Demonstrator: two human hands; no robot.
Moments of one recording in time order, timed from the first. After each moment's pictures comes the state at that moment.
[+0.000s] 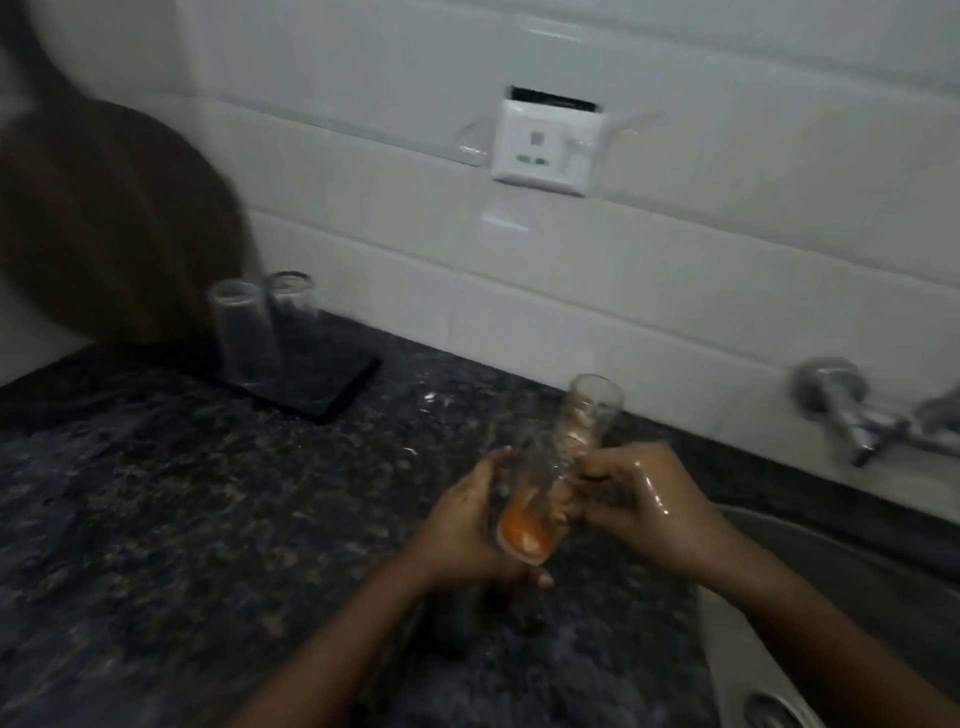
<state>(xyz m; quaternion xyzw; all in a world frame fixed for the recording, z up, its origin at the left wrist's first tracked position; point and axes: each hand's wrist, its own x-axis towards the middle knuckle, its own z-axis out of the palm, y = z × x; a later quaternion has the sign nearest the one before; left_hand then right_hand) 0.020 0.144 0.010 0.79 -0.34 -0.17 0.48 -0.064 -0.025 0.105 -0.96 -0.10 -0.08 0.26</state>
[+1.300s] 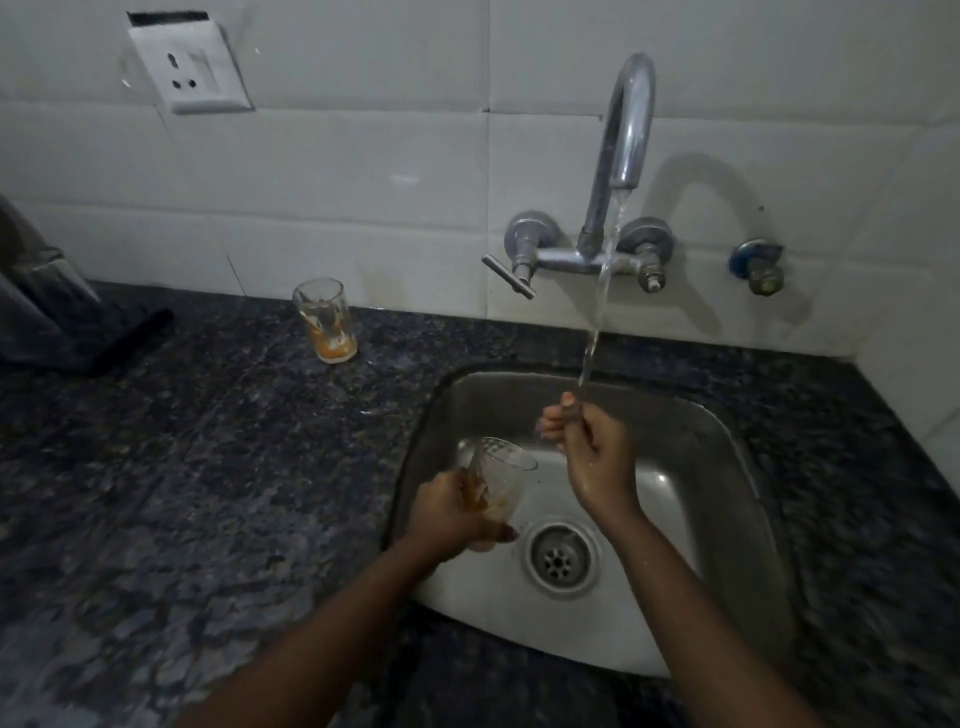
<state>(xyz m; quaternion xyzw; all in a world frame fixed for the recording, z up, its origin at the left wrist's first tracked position) -0.200 -0.113 -0.037 0.89 -0.19 -0.20 0.37 -0.262 -0.266 -0.014 -0.74 0.21 -0.31 0.56</state>
